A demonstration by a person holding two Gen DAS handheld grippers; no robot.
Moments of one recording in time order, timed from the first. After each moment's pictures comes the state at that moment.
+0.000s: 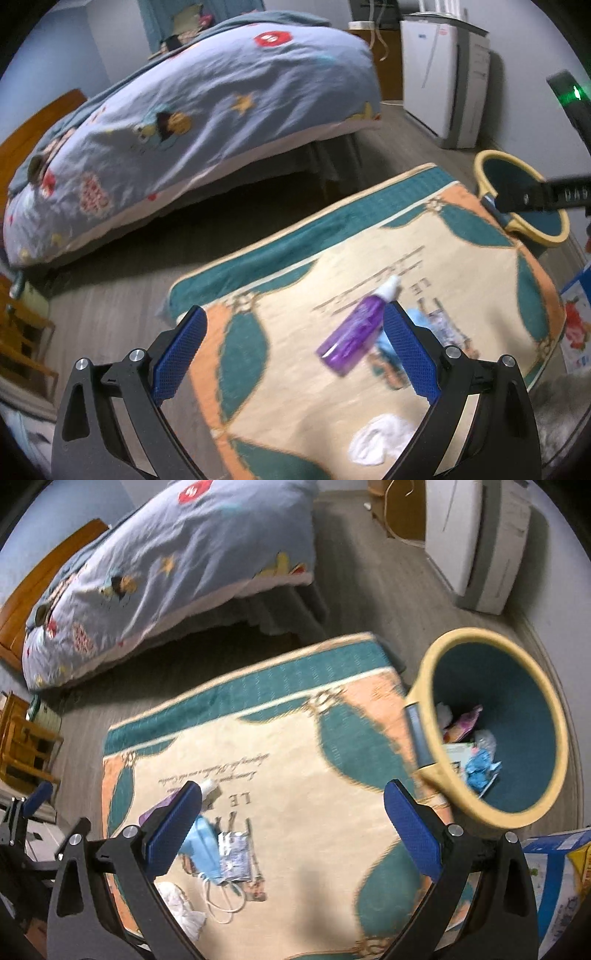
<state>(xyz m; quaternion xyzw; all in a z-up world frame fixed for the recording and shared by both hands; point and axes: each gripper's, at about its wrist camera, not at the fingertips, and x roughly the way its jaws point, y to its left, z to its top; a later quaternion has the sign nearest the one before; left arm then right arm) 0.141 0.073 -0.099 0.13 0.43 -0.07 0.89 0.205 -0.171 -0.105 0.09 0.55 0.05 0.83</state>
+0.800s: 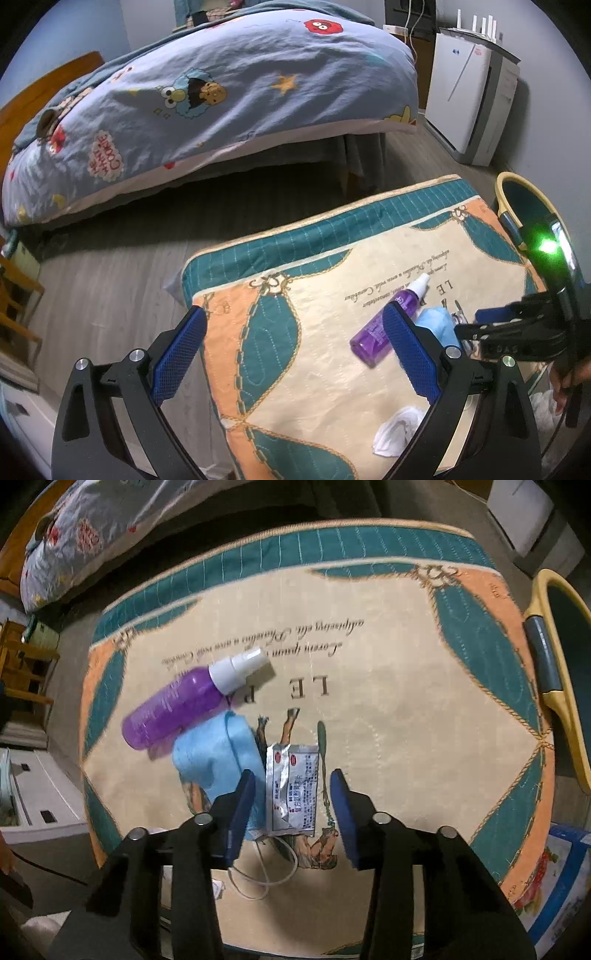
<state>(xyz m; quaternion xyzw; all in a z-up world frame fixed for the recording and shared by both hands) 0.150 0.116 -0.103 0.08 0.45 -0.06 0.89 0.186 -0.087 -0.199 0.03 0.67 0.10 0.74</state>
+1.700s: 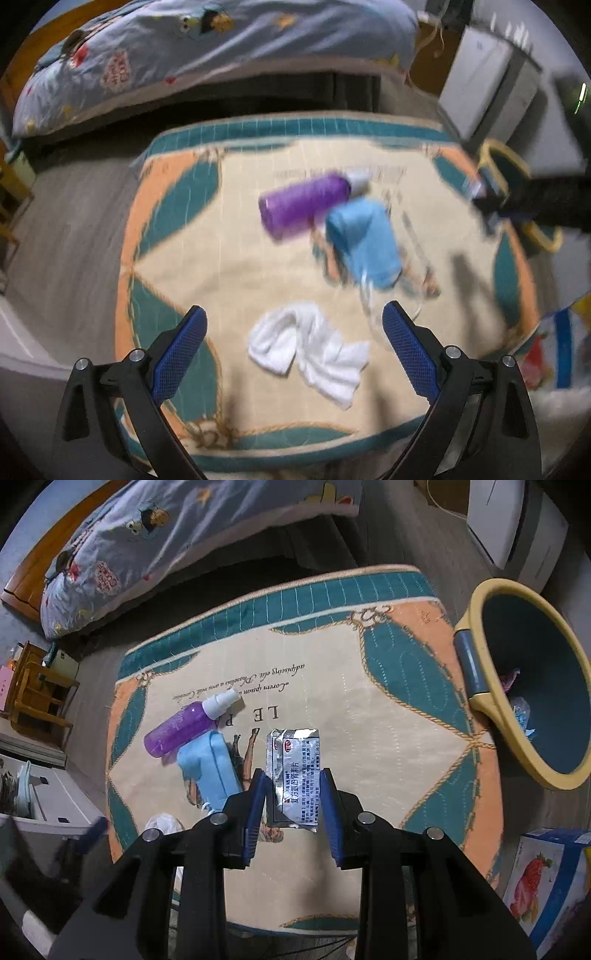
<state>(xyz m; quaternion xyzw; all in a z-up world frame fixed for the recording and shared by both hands) 0.053 0.047 -0.176 -0.01 0.52 -0.01 0.85 0.164 -0.156 -0.137 0.07 0.60 0.12 0.79</state>
